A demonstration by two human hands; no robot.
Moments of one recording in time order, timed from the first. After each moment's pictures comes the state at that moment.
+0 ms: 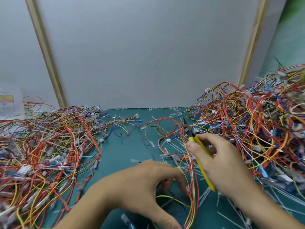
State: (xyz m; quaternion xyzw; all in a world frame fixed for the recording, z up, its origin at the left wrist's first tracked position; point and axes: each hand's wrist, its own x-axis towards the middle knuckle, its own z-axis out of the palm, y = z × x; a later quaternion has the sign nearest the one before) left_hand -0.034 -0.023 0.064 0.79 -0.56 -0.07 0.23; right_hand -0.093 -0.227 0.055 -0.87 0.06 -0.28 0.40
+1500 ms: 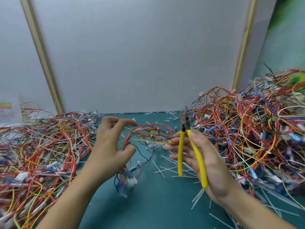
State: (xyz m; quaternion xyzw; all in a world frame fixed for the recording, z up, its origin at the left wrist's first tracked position) left_hand -0.006 0.003 0.081 0.86 -0.27 0.22 0.37; right_hand -0.079 -0.218 0.054 -0.60 -0.07 -0.16 0.78
